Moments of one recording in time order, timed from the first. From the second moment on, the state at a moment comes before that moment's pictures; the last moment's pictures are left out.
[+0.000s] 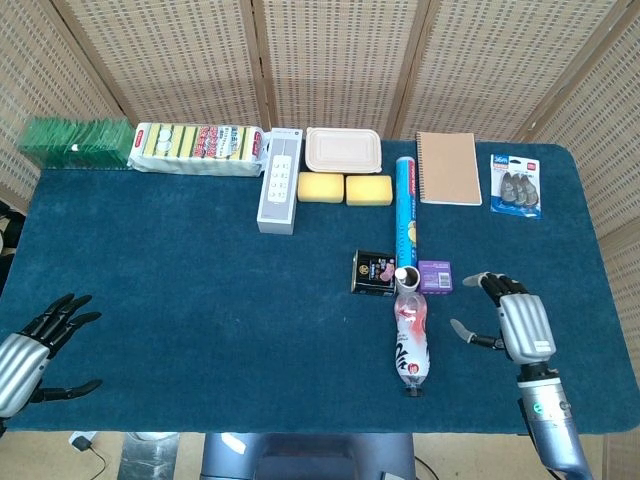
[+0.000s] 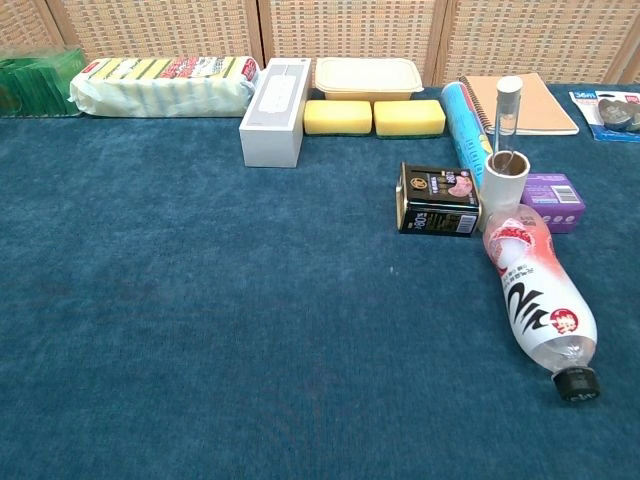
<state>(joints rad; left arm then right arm) -0.14 -1.07 0.12 -1.44 1.82 1.61 -0.33 0.27 -1.30 0.15 -1.73 -1.43 1.40 -0.06</state>
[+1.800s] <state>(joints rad) -0.15 -1.07 0.12 -1.44 1.81 1.59 -0.33 0.44 -1.53 0.24 -1.64 -1.27 1.27 -0.26</state>
